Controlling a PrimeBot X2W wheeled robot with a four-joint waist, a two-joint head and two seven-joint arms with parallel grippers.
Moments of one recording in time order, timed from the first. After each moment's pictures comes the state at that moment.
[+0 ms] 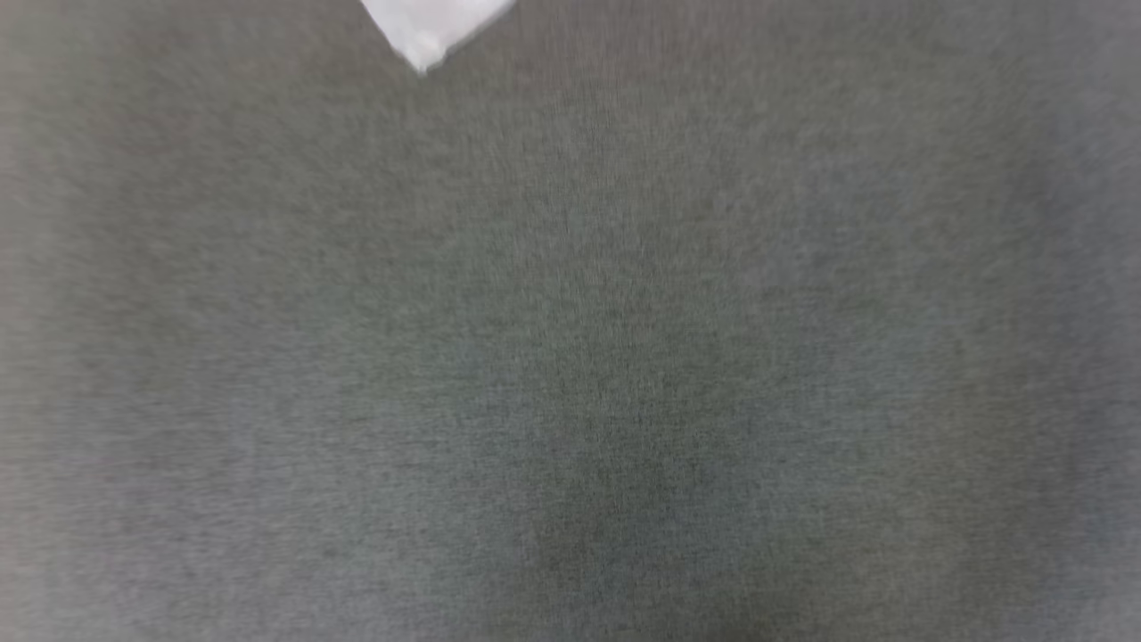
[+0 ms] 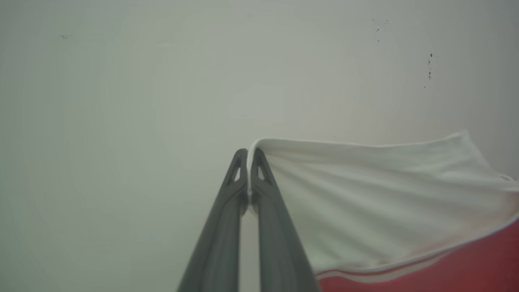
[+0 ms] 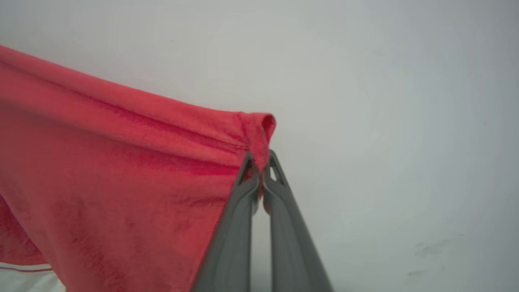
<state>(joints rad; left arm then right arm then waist) -1.58 0.56 -0.32 0.61 -0.58 0.04 -0.03 -1.41 -0.30 0.04 0.45 0.15 0.13 0.33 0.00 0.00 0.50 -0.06</state>
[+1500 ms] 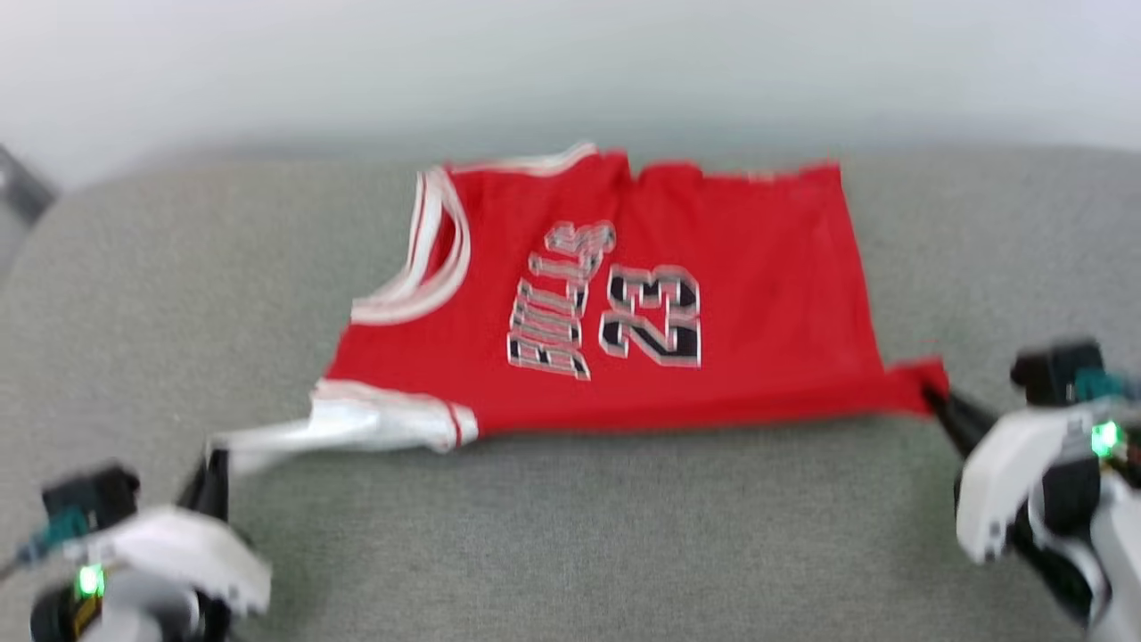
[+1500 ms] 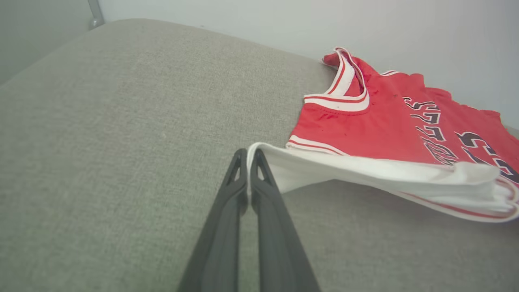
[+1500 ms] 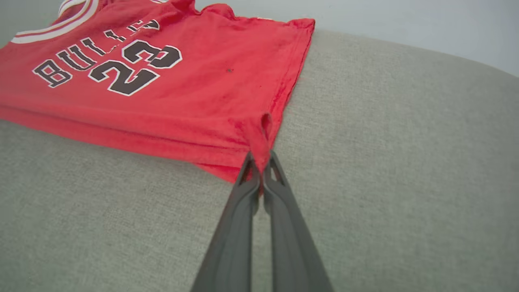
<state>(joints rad) -0.24 0.48 -0.28 0.45 -0.85 0.08 -0.17 -0.38 -0.44 0.29 0.41 0.46 0.13 0.20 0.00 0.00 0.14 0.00</state>
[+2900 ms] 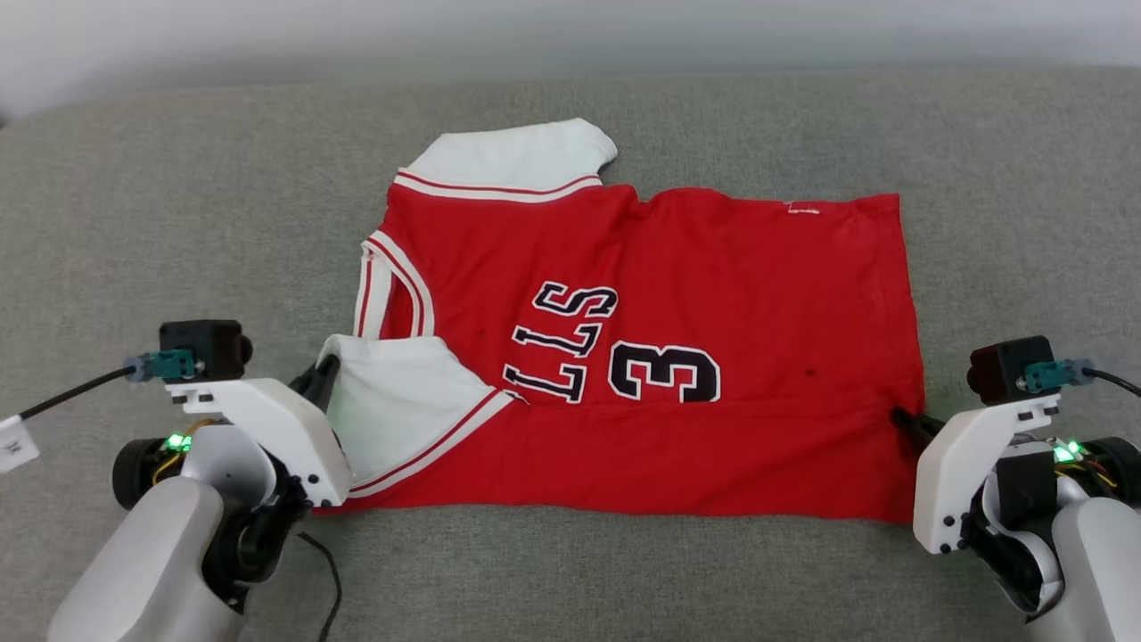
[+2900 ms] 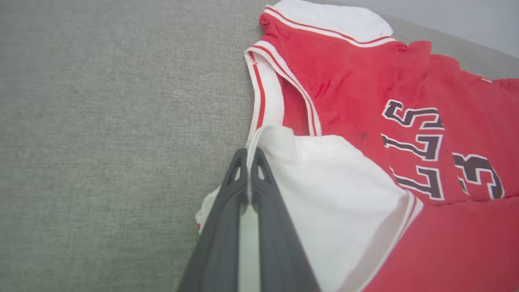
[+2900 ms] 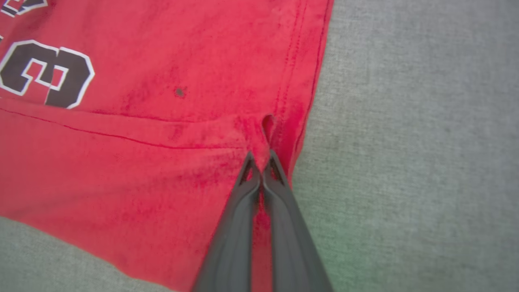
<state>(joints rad) -0.38 0.51 -0.43 0.24 -0.84 0.14 0.22 -0.26 -0.24 0.08 0.24 0.30 0.13 0.51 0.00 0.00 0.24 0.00</state>
